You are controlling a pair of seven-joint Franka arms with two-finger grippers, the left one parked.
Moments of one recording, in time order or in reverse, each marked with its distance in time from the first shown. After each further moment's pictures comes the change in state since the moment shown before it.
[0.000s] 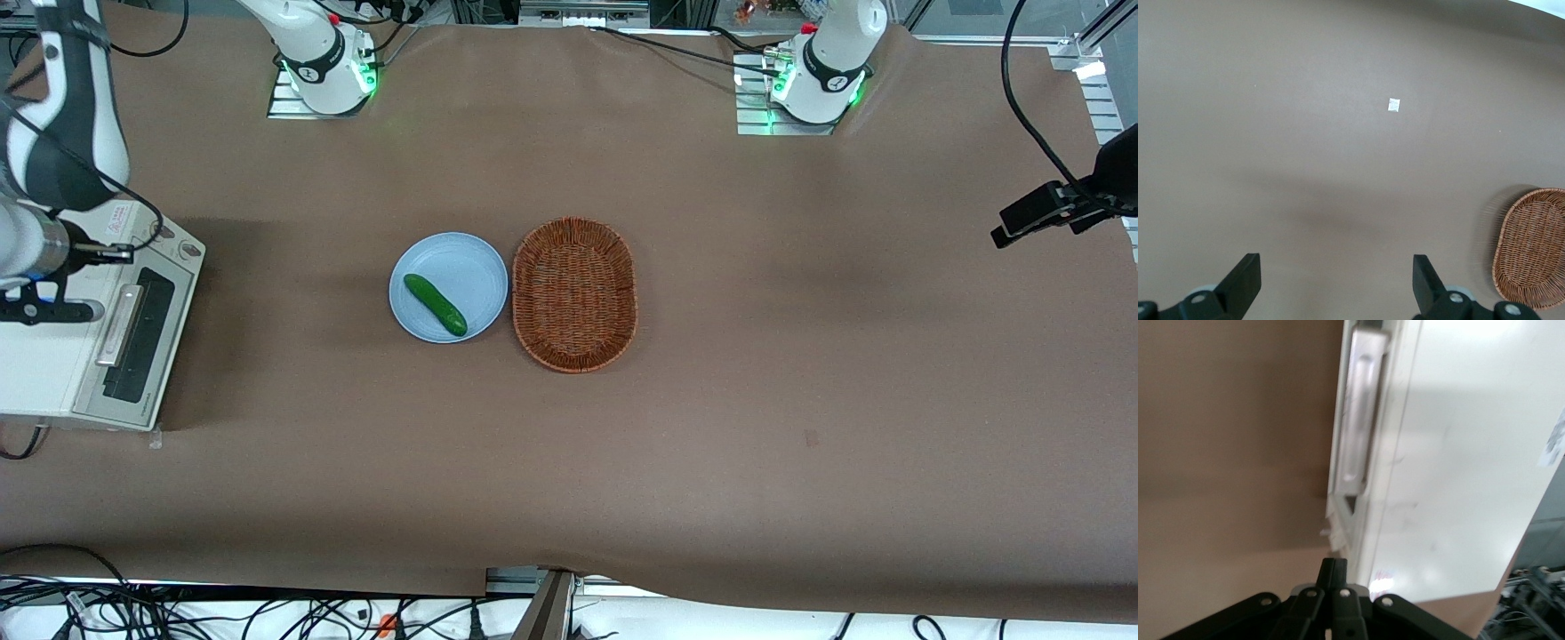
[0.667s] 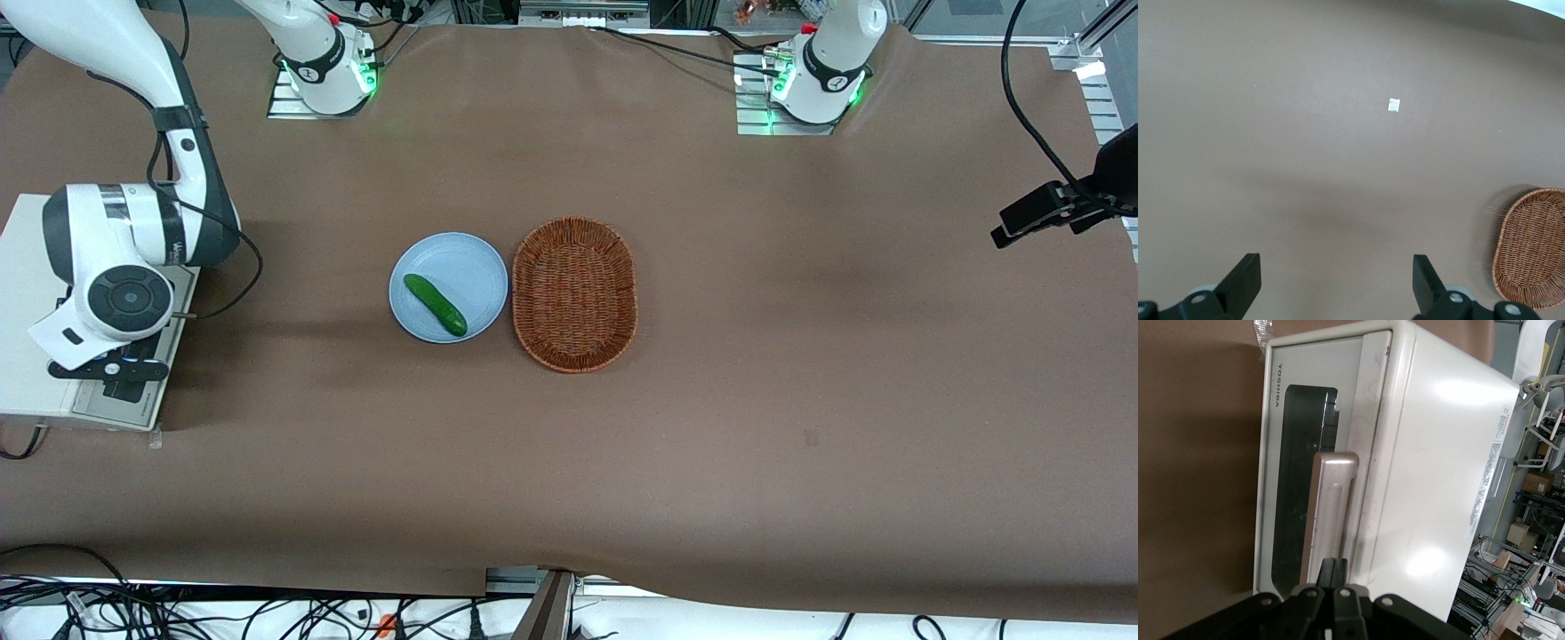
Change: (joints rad) arm 0.108 0.178 0.000 -0.001 -0.392 0.148 0.347
